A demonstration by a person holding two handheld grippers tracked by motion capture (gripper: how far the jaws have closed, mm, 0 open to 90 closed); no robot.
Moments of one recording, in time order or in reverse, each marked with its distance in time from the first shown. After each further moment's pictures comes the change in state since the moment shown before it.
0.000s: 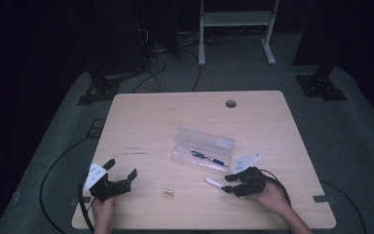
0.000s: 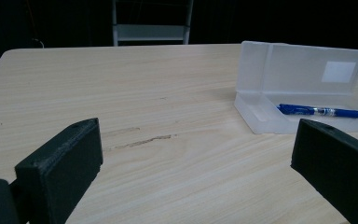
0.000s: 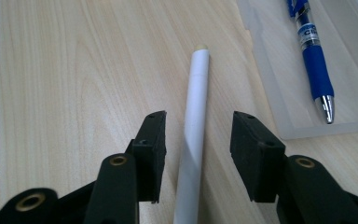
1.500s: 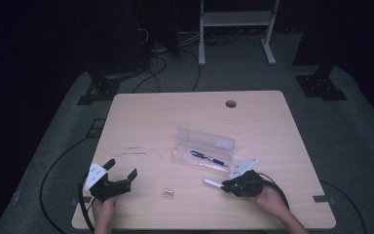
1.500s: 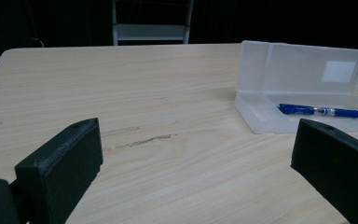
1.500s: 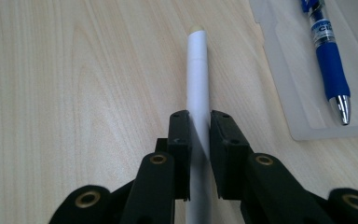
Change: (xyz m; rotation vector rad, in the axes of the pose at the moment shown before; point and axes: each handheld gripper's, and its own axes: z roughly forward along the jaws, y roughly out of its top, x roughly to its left) left arm 0.000 0.000 0.000 0.000 -0.002 -0.001; right arm 0.007 -0.003 0.008 0.015 -0.024 -0.043
